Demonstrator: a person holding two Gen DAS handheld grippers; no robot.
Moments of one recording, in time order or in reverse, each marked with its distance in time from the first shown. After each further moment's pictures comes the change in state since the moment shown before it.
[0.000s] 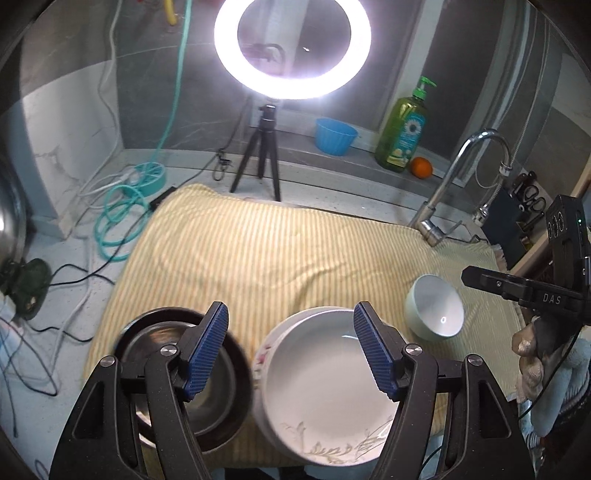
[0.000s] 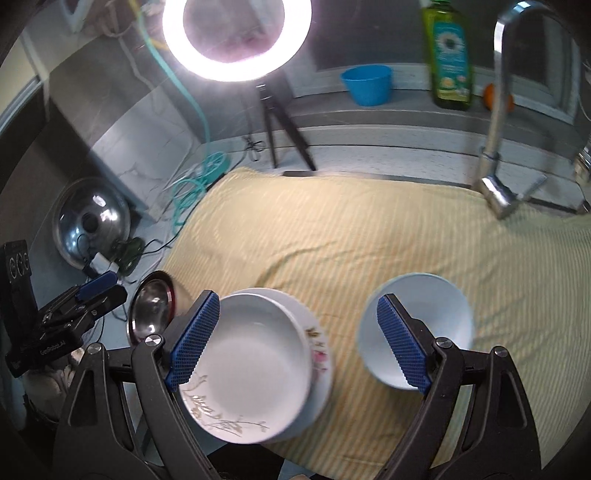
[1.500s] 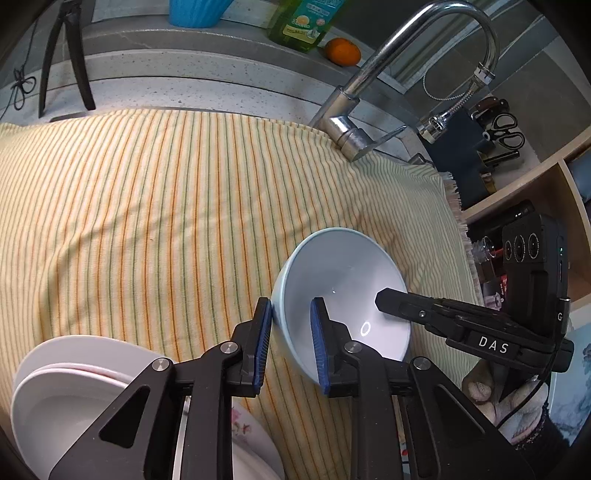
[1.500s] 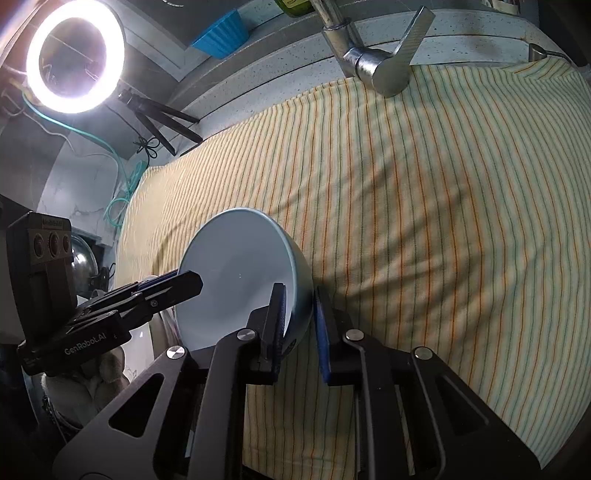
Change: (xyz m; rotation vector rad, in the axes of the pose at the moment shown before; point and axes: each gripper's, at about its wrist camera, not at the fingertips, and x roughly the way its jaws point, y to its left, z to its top) left arm 0.170 -0.129 0.000 0.046 0.384 -0.332; right arm 0.051 -0.155 -0.045 0.310 0.149 0.020
